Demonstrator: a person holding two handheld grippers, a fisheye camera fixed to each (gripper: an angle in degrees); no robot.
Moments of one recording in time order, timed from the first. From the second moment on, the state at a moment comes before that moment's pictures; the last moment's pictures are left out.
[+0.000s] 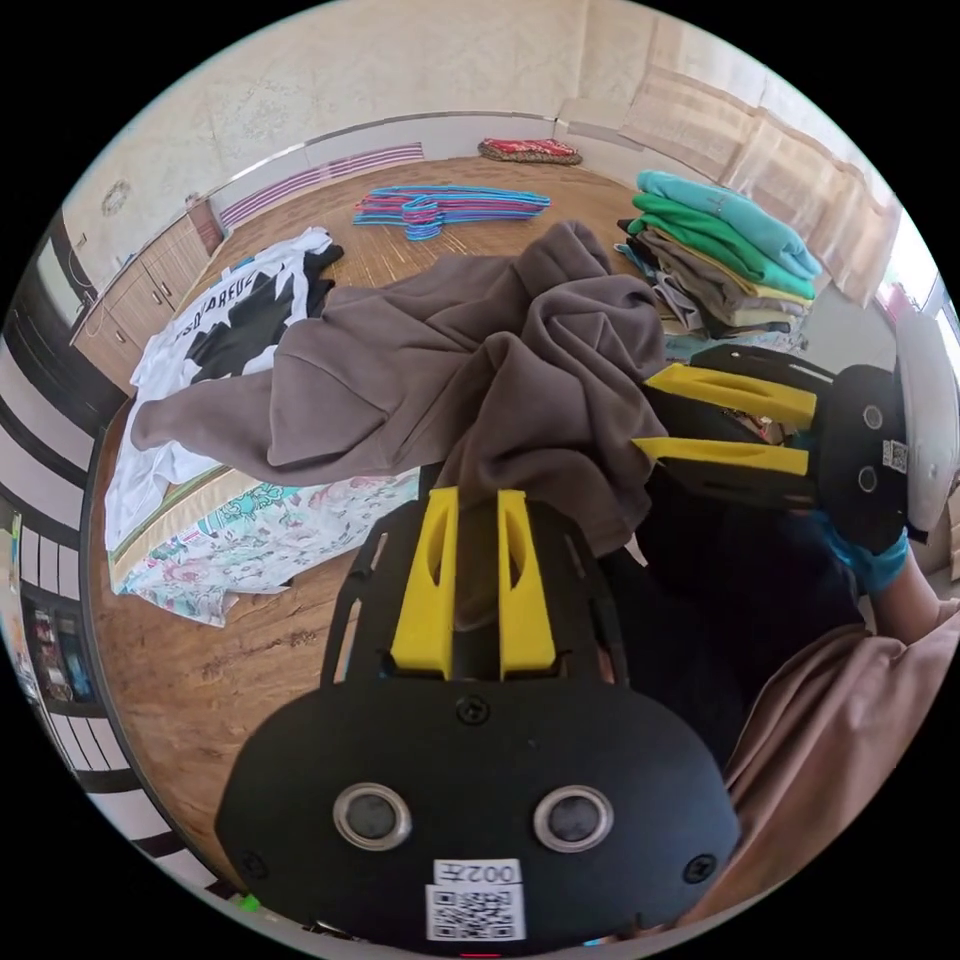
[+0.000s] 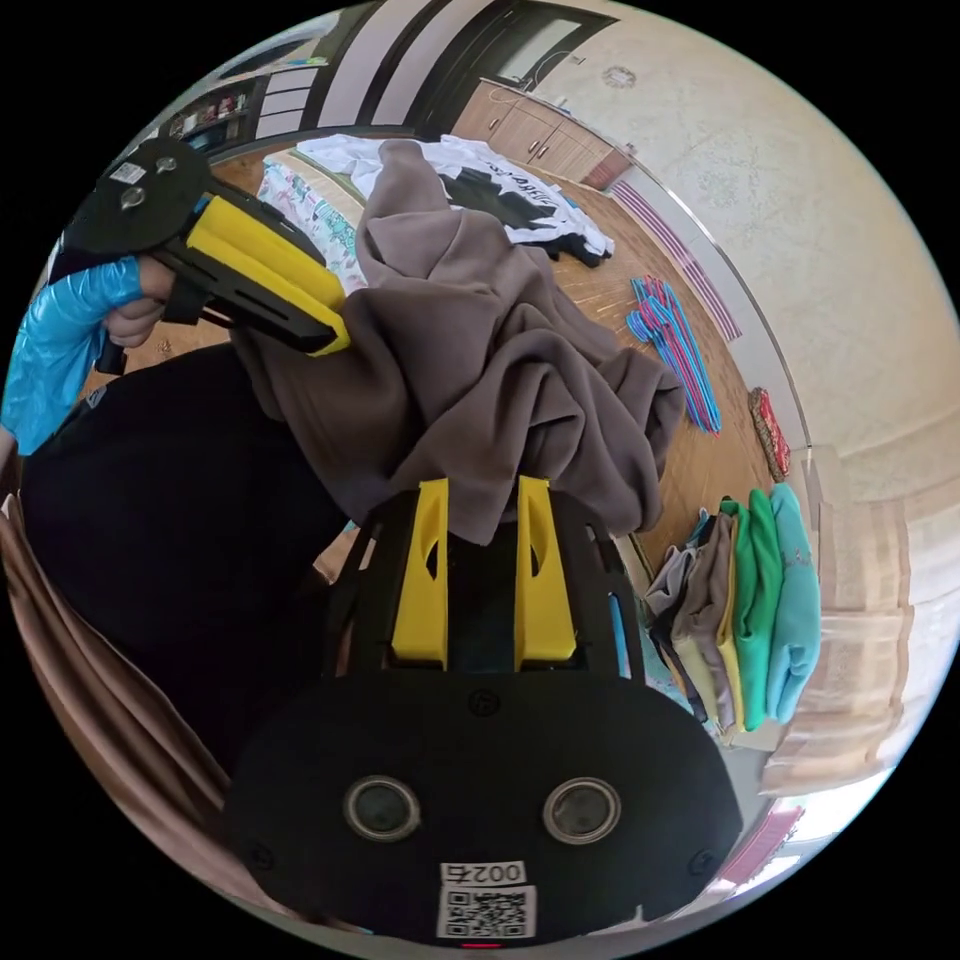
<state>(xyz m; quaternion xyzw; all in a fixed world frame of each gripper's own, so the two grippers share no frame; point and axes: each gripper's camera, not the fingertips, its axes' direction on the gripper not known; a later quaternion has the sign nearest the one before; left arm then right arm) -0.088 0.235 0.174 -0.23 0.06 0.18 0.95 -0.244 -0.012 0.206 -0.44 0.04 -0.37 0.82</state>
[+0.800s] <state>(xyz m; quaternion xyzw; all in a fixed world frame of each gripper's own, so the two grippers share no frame) -0.160 0.319 0.006 -0.19 0.06 0.14 0.97 -0.190 0.003 0.127 -0.40 -0.13 -0.28 0.86</state>
